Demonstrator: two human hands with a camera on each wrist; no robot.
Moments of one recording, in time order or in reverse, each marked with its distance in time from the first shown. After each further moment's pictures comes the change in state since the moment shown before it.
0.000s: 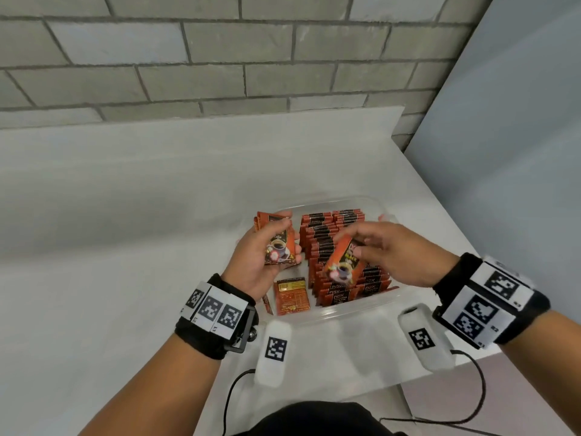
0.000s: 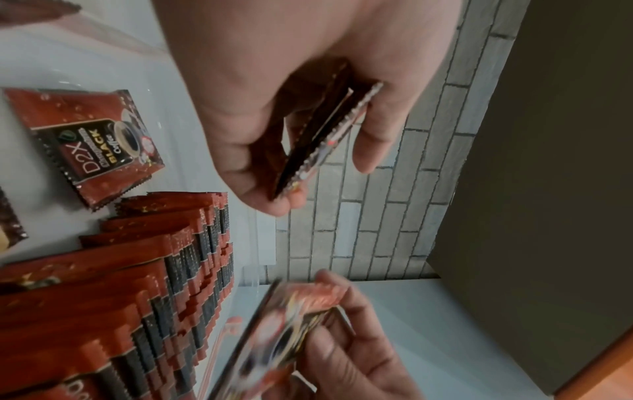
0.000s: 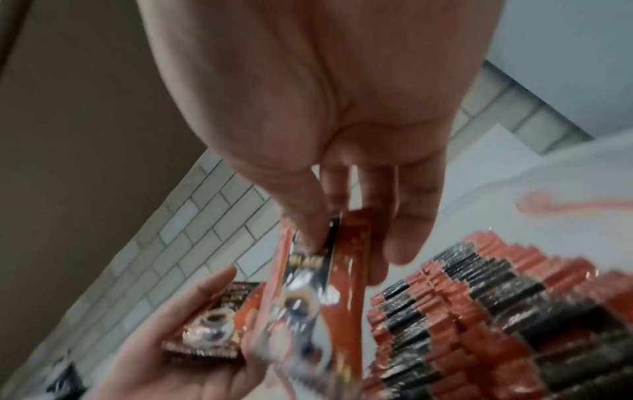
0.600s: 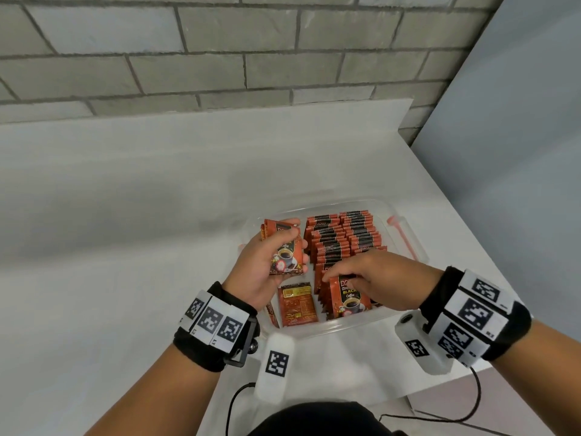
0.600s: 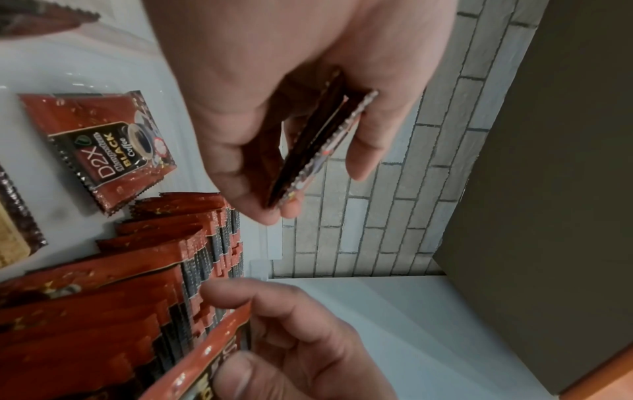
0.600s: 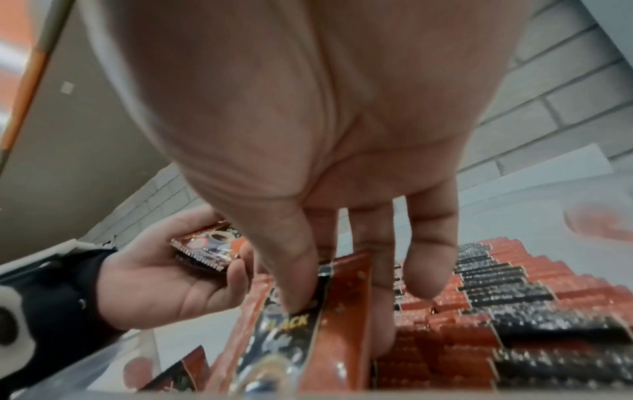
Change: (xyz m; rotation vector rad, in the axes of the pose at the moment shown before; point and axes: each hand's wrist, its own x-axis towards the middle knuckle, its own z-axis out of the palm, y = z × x) left_hand 0.012 -0.001 -0.009 0.060 -0.007 -0.087; right_hand 0.021 0.004 0.023 -0.464 -0.325 -0.036
